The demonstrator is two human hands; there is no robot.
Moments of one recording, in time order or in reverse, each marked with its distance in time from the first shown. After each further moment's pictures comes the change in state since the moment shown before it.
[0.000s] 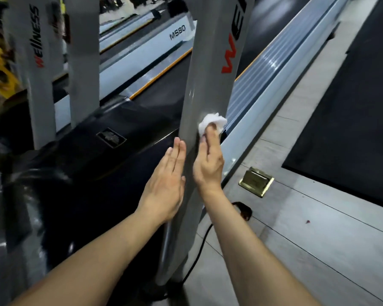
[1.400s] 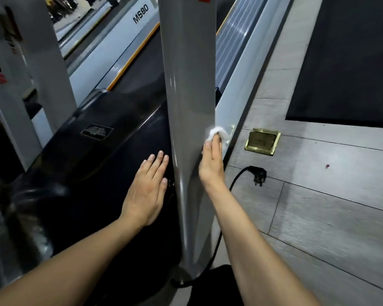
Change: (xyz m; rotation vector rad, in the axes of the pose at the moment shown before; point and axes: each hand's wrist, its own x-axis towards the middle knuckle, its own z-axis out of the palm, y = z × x) left_hand -0.055 -0.112 0.056 0.125 -0.134 0.118; right_hand -0.074 0.079 0.008 0.040 -0.030 0.489
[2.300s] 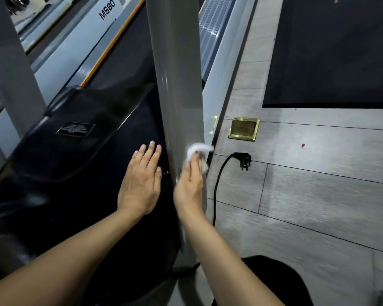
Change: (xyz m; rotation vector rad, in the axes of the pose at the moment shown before) left_hand -0.004 0.000 0.002 -0.037 0.064 0.042; right_hand -0.100 0.012 0.038 0.030 0.182 0.074
